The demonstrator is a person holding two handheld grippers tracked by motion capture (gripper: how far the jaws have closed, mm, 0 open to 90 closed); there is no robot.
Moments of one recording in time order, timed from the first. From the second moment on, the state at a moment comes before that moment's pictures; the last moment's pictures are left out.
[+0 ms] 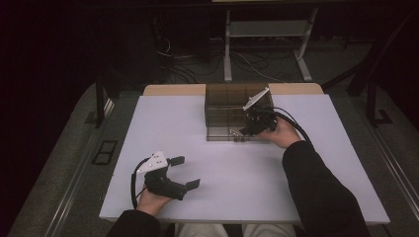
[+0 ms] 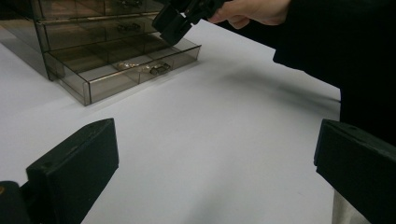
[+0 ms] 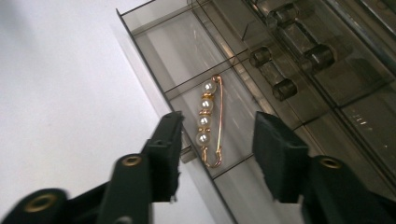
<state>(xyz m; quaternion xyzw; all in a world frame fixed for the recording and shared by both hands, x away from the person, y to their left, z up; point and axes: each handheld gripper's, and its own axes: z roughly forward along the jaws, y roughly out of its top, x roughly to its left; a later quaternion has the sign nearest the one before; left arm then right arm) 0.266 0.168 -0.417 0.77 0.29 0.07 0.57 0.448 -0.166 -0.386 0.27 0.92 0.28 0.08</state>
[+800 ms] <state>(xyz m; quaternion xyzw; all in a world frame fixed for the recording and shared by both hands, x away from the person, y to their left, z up) 0.266 0.168 -0.417 0.77 0.29 0.07 0.57 0.419 -0.196 -0.375 0.32 0.88 0.34 0.05</state>
